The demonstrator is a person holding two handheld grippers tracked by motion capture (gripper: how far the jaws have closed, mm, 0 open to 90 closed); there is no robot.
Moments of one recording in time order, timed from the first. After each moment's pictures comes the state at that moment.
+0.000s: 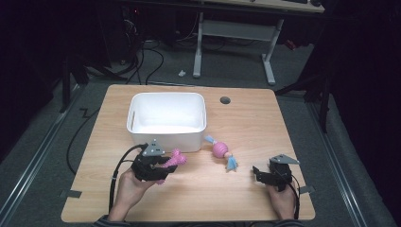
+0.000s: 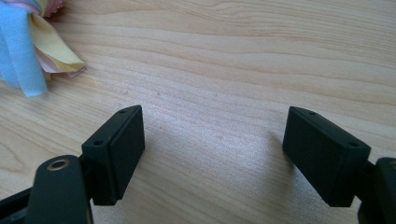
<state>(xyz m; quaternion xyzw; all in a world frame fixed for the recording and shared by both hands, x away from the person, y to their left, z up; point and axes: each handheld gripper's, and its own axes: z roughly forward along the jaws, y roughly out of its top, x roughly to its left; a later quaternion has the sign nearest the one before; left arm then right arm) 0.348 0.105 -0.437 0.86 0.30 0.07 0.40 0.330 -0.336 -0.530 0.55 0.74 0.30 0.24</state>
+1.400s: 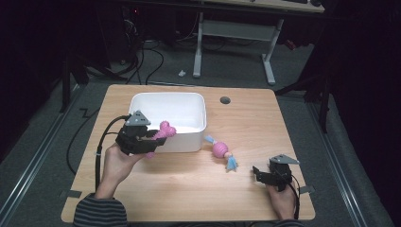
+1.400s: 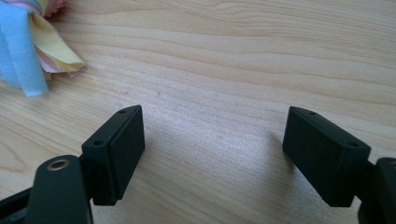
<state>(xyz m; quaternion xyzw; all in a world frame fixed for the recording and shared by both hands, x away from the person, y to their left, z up) 0.386 0.130 -0.367 0.84 0.32 0.12 0.41 0.330 -0.336 -0.530 0.55 0.74 0.30 0.24</state>
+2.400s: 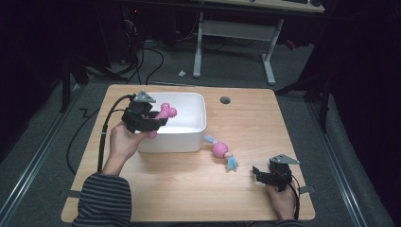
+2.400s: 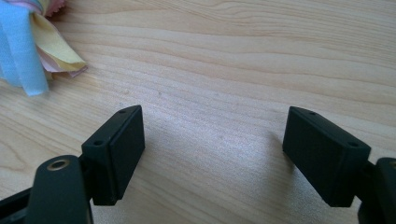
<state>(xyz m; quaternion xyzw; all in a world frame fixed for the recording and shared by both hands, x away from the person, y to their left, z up) 0.437 0.117 -0.349 0.84 0.35 0.15 0.39 0.330 -0.336 -0.530 0.55 0.74 0.30 0.24</state>
